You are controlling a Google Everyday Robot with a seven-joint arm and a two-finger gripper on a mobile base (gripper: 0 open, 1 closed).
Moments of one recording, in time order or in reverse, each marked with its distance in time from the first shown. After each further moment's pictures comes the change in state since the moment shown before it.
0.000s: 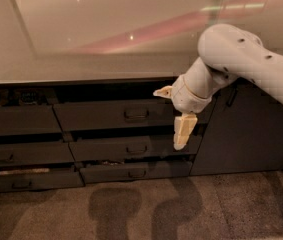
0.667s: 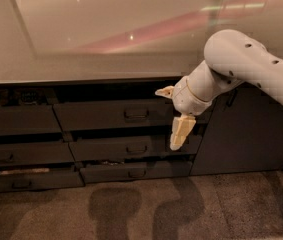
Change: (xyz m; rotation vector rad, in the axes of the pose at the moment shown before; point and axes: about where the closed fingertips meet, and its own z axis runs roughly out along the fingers) arm 0.003 -0.002 0.002 0.053 -0.056 0.095
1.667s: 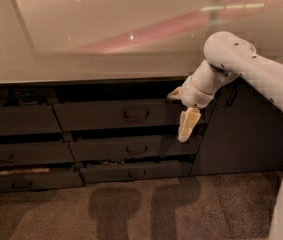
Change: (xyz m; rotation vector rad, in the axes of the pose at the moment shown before) arm 0.077 -0.032 0.035 -0.135 0.026 0.164
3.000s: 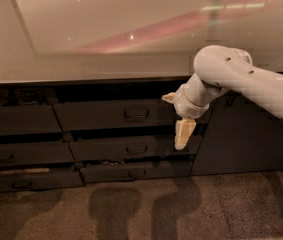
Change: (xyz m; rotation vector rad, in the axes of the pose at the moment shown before) arm -0.014 0.016 0.007 0.149 0.117 -0.140
